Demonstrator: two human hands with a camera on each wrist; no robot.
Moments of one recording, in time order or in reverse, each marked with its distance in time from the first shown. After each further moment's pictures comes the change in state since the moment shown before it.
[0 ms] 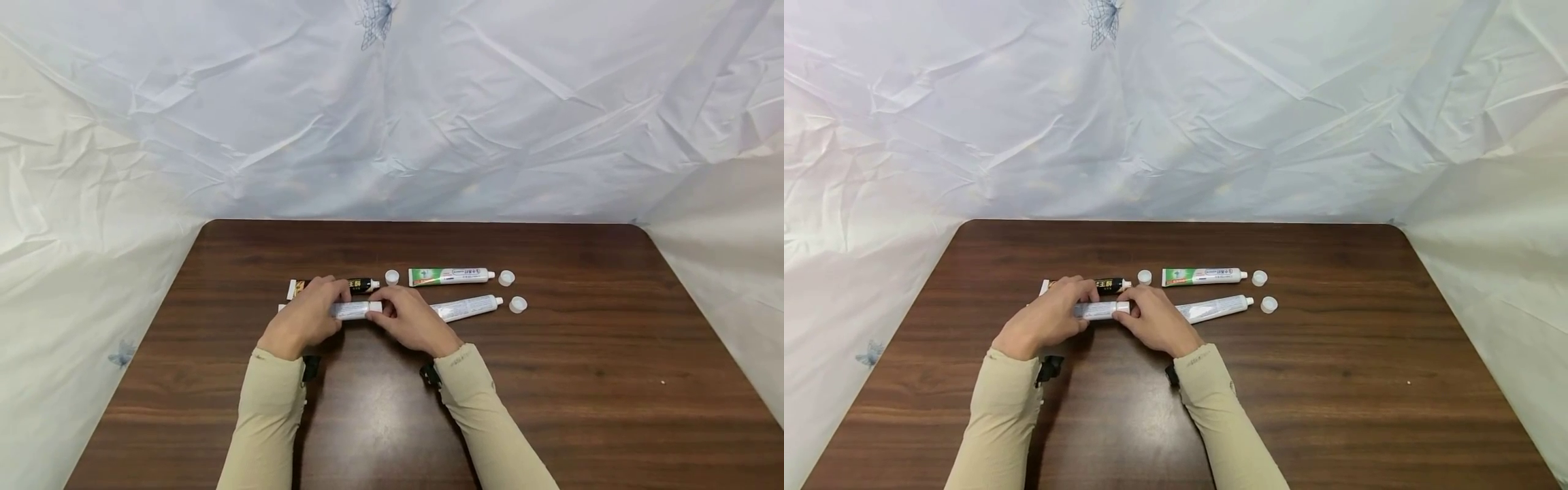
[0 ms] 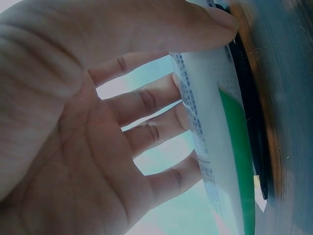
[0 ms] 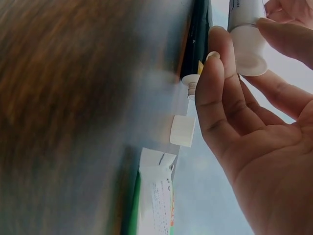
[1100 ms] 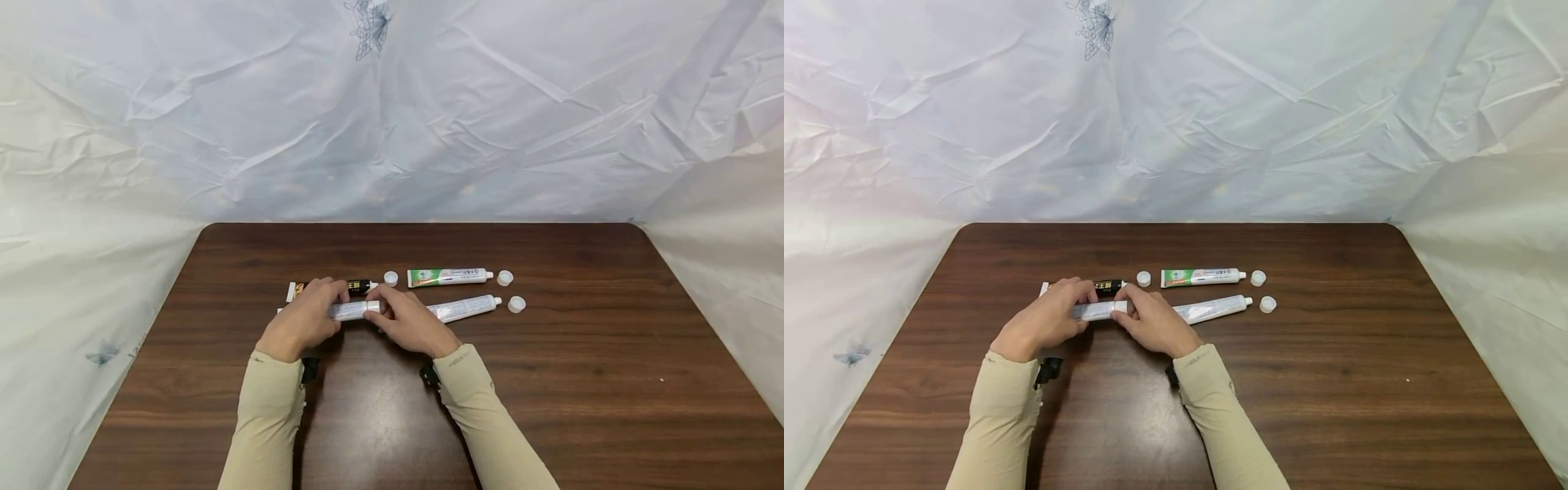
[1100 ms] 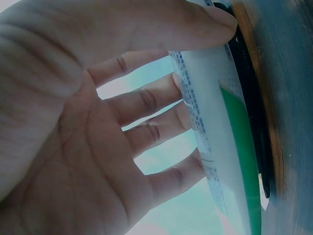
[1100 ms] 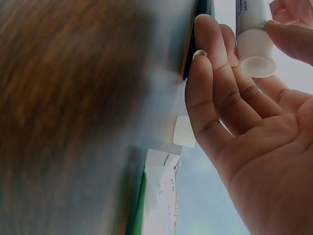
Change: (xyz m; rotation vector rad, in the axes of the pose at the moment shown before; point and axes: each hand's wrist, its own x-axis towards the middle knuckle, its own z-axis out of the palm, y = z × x) left_hand -0.001 0.000 -0.002 -0.007 0.006 0.006; right_hand -0.001 0.002 0.001 0.059 -0.050 0.005
